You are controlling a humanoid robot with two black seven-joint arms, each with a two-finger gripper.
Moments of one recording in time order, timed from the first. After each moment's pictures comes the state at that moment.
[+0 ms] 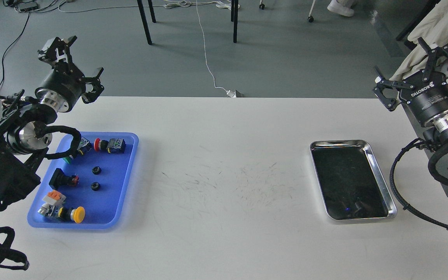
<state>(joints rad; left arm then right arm) -0.76 0.37 -0.94 -0.59 0.19 -0.34 -0.20 0.48 -0.56 1.09 0.99 0.17 0.48 0.08</state>
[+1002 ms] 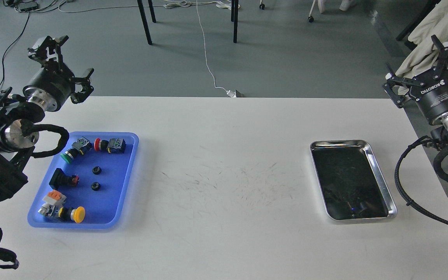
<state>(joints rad) -0.77 0.42 -0.93 -0.58 0.21 -0.35 -0.16 0.48 -0.56 1.12 0.94 0.17 0.48 0.09</state>
